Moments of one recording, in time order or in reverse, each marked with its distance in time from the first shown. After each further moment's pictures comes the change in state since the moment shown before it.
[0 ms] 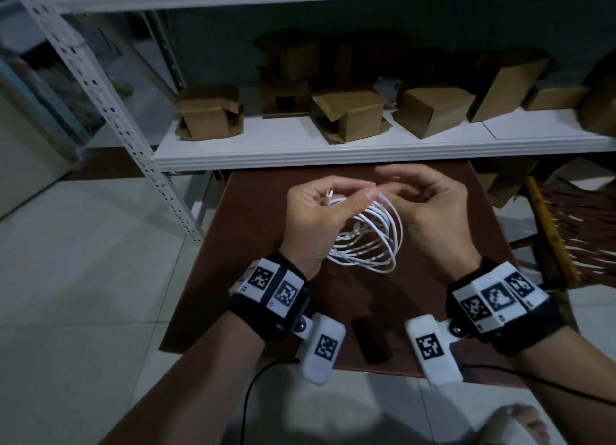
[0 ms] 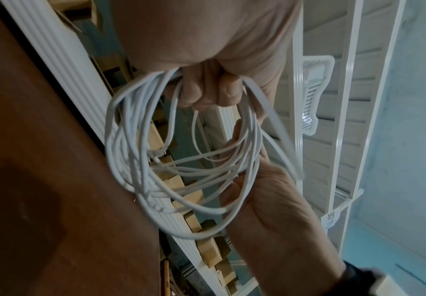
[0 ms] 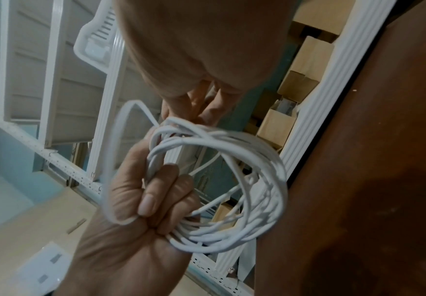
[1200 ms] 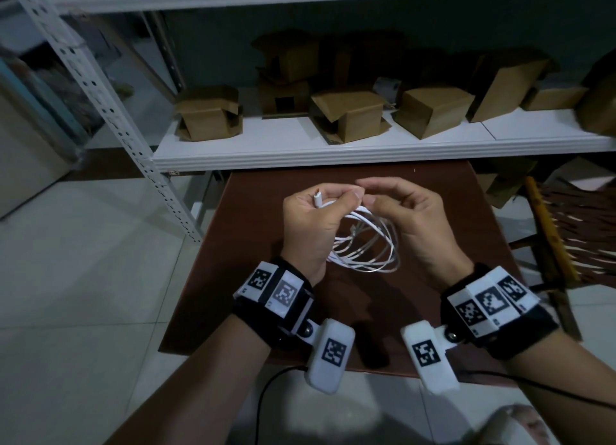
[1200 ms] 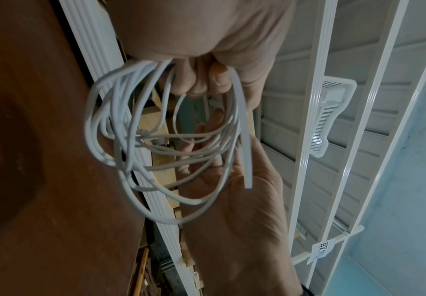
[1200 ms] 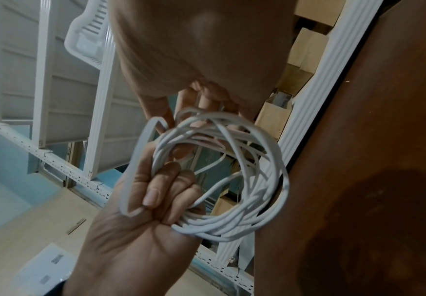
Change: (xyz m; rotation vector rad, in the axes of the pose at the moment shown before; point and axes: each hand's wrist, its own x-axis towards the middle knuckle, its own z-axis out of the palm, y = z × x) left_hand -0.003 -0.009 0.004 -0.071 0.173 -0.153; right_hand -0.004 0.003 0.010 0.178 -0.078 0.229
